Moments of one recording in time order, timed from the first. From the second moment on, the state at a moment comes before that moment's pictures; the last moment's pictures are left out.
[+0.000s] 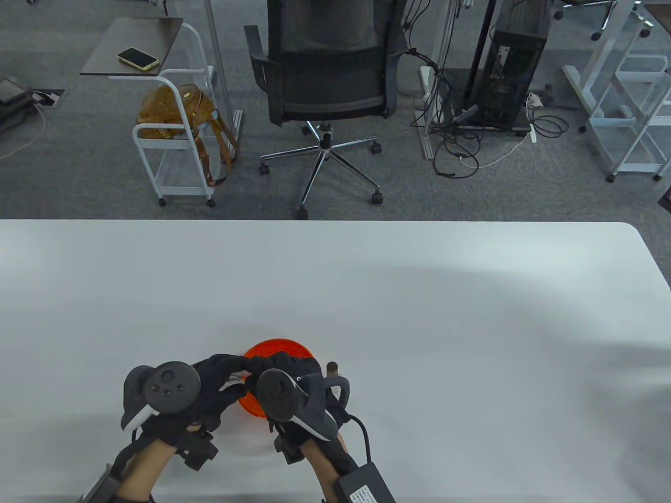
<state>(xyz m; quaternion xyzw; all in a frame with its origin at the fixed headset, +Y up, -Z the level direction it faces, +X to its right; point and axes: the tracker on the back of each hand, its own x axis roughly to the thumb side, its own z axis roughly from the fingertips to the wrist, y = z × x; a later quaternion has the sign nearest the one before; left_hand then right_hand) -0.256 -0.697 -0.287 0.02 -0.20 0.26 0.94 -0.070 -0.683 -0.280 0.14 -0.12 0.96 0.20</state>
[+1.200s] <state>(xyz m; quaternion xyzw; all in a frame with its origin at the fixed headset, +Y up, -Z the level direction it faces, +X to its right) -0.253 -0.699 -0.288 0.02 -0.20 0.25 0.95 -0.064 -0.685 -0.284 0.15 -0.09 0.96 0.22</state>
